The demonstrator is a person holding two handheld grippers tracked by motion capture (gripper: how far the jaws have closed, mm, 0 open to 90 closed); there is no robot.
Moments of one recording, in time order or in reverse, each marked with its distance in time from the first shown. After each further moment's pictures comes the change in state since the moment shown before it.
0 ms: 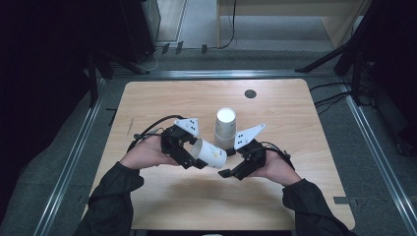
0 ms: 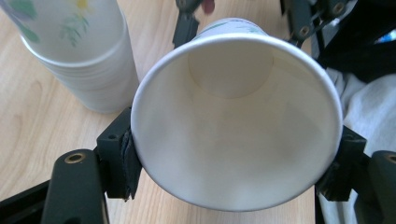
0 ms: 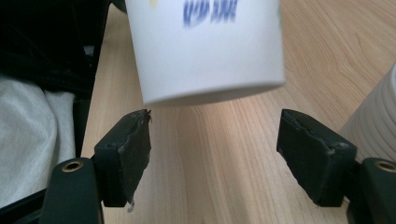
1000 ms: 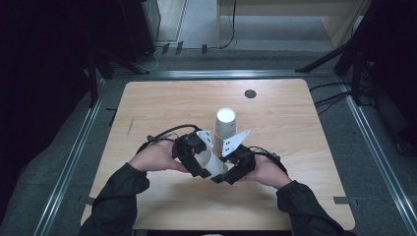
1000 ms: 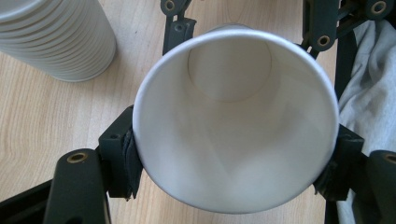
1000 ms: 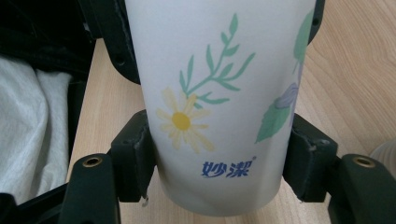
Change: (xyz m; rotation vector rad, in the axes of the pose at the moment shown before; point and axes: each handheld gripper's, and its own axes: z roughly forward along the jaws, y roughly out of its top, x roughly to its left) left arm -0.004 0.007 0.038 0.196 0.001 0.024; right arm 0.003 -0.001 0.033 0.087 0.035 -0.031
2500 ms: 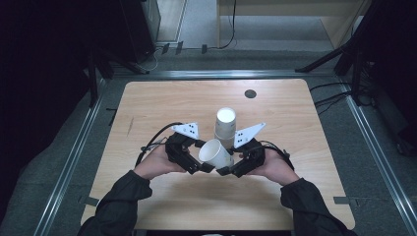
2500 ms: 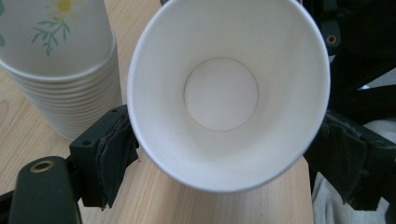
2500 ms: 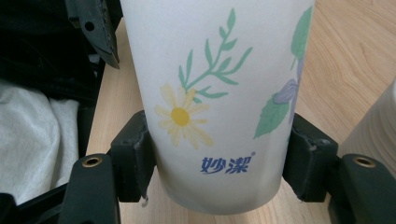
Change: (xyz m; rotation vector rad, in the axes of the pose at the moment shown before) left arm 0.004 -0.026 -0.008 -0.432 -0.046 -0.098; right arm -0.006 -0.002 -0.031 -0.120 -0.006 0.034
